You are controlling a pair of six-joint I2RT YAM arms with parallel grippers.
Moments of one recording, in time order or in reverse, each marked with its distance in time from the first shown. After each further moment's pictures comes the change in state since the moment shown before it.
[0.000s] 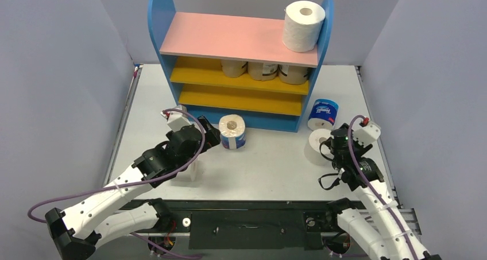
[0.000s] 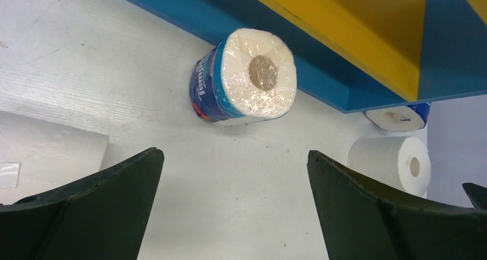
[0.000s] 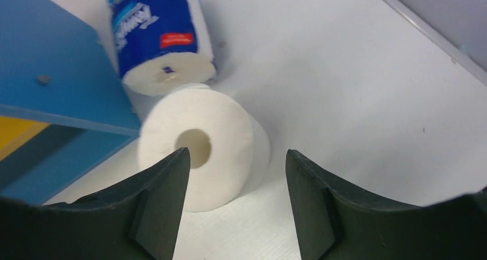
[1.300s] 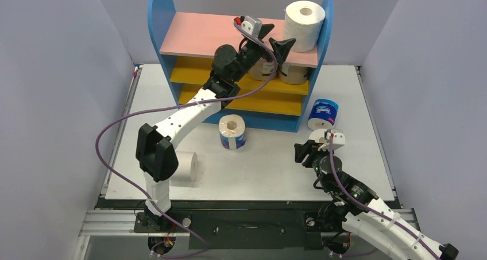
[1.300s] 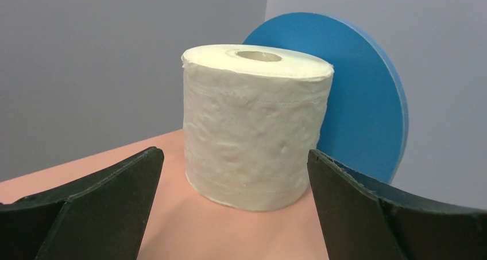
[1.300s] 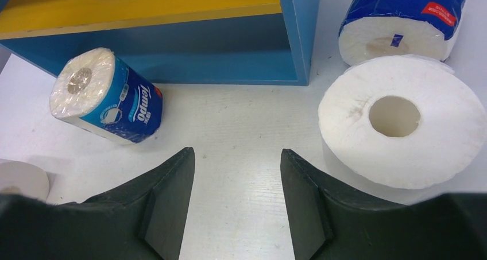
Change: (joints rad) left arm 0.164 1.058 1.011 1.106 0.736 0.797; right arm 0.414 -0.260 -0.311 0.433 -0.162 -0.273
